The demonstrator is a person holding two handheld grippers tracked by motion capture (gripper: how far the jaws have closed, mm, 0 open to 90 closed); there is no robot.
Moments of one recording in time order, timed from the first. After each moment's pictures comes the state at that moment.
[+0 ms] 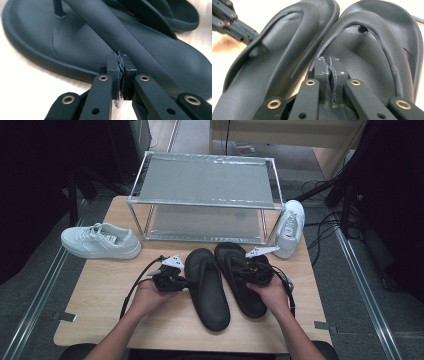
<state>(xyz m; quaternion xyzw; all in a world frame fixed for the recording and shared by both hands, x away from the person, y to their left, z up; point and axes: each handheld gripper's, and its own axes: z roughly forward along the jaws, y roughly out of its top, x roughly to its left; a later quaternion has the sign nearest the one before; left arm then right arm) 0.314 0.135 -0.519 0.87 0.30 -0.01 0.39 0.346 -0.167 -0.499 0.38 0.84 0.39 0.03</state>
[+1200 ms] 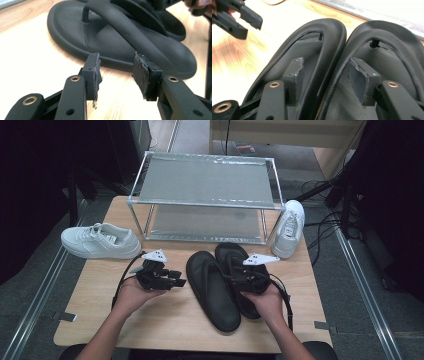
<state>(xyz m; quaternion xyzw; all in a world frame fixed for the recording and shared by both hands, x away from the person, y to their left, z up) 0.309 0.182 -0.493 0.84 0.34 0.00 0.42 0.316 -0.154 -0.497 0.36 0.82 0.44 0.08</state>
